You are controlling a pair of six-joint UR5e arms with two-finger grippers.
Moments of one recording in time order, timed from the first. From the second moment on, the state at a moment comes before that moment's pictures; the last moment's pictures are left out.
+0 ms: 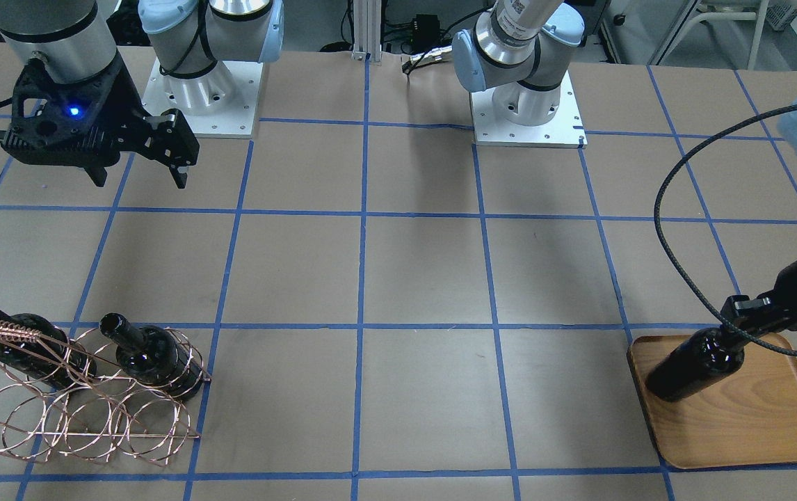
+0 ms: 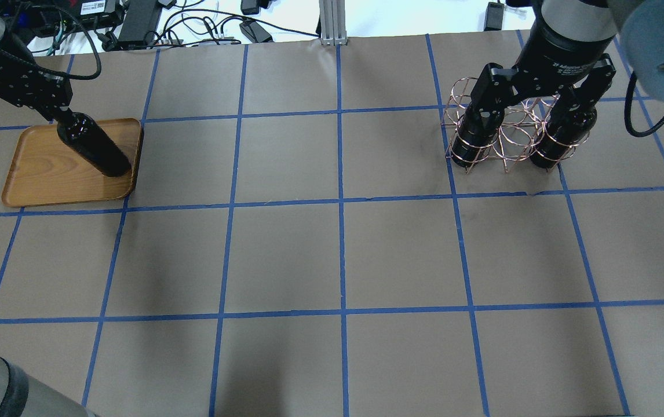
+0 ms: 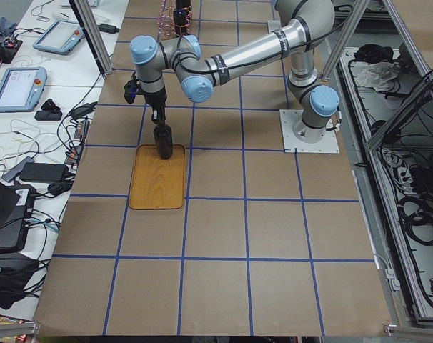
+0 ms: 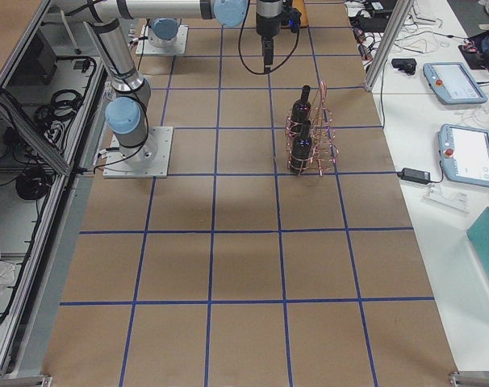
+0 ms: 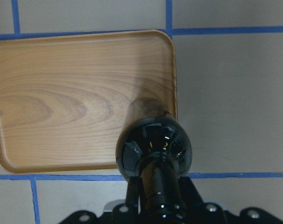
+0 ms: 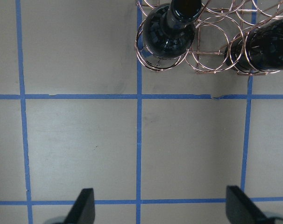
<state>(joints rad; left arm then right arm) -1.17 -1.96 -1.37 -1.39 1.60 0.40 1.56 -1.57 1.56 -1.59 -1.60 -0.03</state>
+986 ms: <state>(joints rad) -1.14 -1.86 -1.37 -1.44 1.59 0.43 1.55 -1.56 1.56 -1.62 -1.60 -0.04</state>
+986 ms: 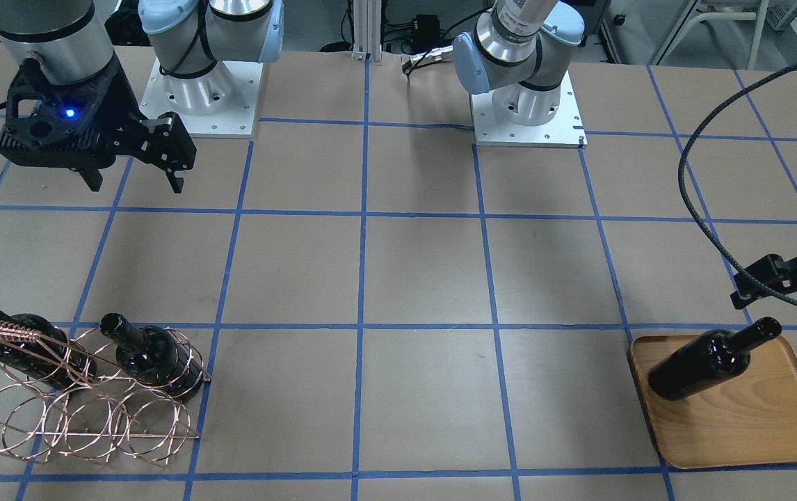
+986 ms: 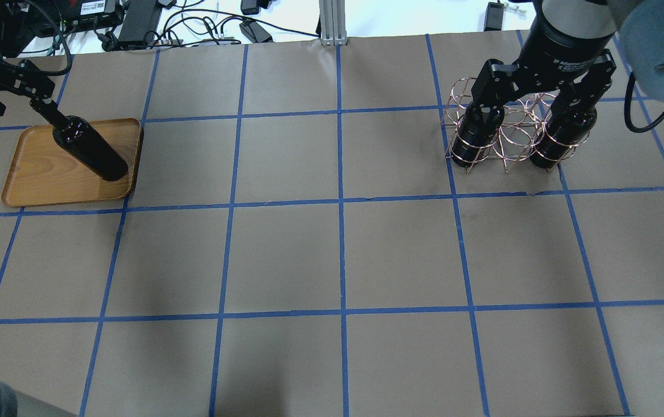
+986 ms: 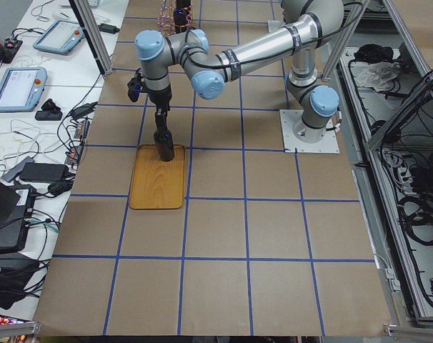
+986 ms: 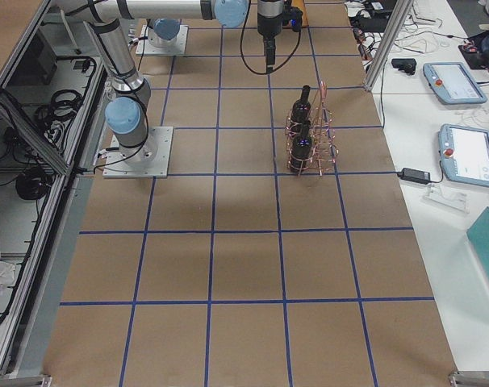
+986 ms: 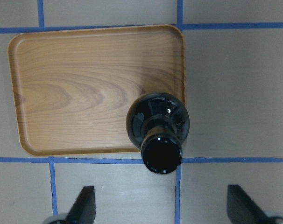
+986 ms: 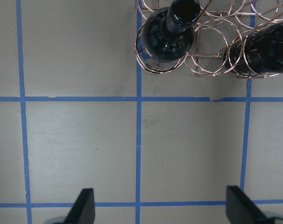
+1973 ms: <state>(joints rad) -1.57 -1.65 -1.47 -1.51 1.59 0.01 1.56 -1.58 1.56 -1.62 -1.59 -0.03</state>
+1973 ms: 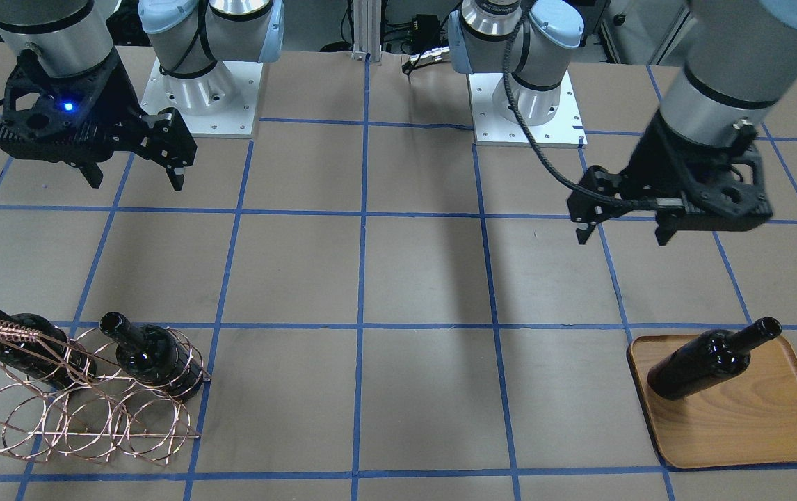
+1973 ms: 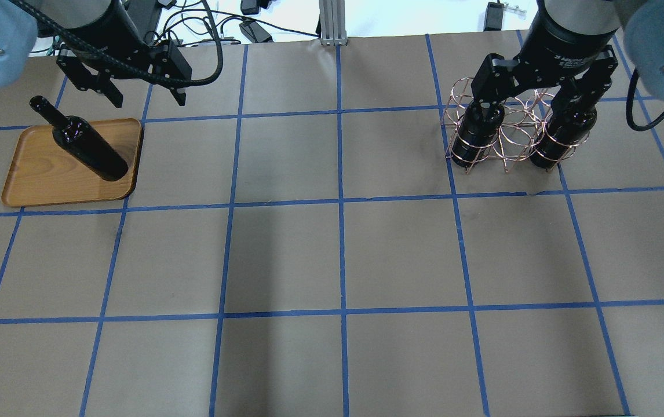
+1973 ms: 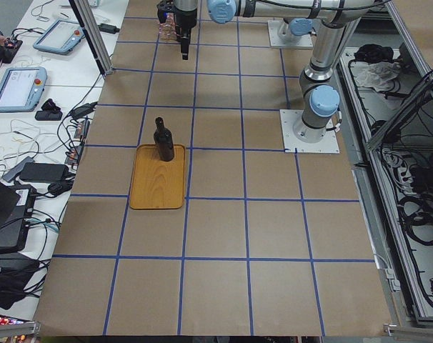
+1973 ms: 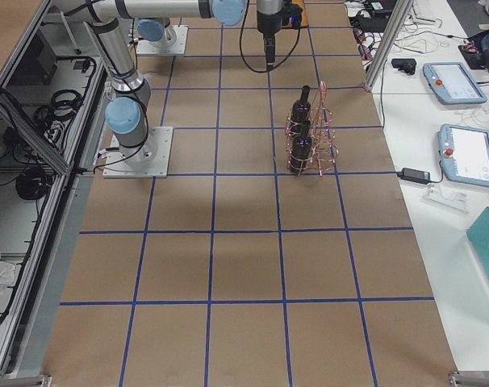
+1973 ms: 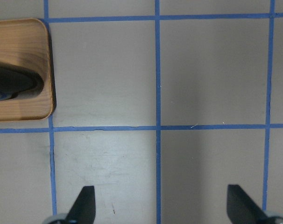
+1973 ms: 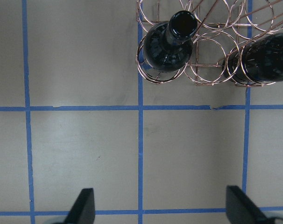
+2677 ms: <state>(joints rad) -1.59 -1.60 -1.55 -1.50 1.59 -0.02 1.56 -1.59 1.56 -1.62 -1.49 -0.04</state>
